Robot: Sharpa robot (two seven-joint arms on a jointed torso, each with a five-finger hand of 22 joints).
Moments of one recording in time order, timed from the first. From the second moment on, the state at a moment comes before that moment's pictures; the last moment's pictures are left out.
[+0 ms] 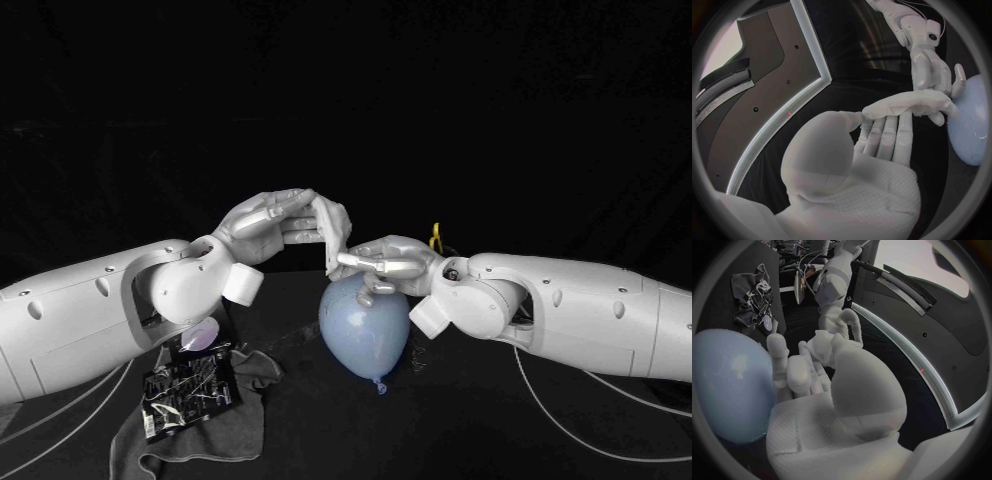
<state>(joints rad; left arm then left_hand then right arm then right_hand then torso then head) 1.31 -0.79 -0.05 1.48 0.11 0.12 0.34 1.41 -0.01 0.70 0.21 0.04 0.57 0.17 0.89 0.64 0.97 0.19 0.07 0.06 0.95 0.16 0.08 0.17 0.17 1.01 0.26 0.09 0.07 1.31 -0.73 -0.16 1.51 -0.07 -0.06 0.16 1.40 -0.08 0.16 0.24 0.05 0.81 0.21 0.11 0.36 1.00 0.15 0.07 0.09 1.28 0.08 1.35 0.99 0.16 1.08 0.18 0.70 1.25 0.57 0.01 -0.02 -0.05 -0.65</state>
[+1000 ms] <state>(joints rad) 1.31 -0.80 -0.05 1.48 0.11 0.11 0.35 1.41 -0.01 0.70 0.21 0.04 0.58 0.17 0.89 0.64 0.97 0.19 0.07 0.06 0.95 0.16 0.08 0.17 0.17 1.01 0.26 0.09 0.07 1.31 -0.74 -0.16 1.52 -0.11 -0.07 0.18 1.51 0.02 0.32 0.17 0.05 1.00 0.14 0.22 0.39 1.27 0.07 0.13 0.09 1.31 0.02 1.38 1.02 0.15 1.12 0.12 0.81 1.30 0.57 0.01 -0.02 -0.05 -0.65</state>
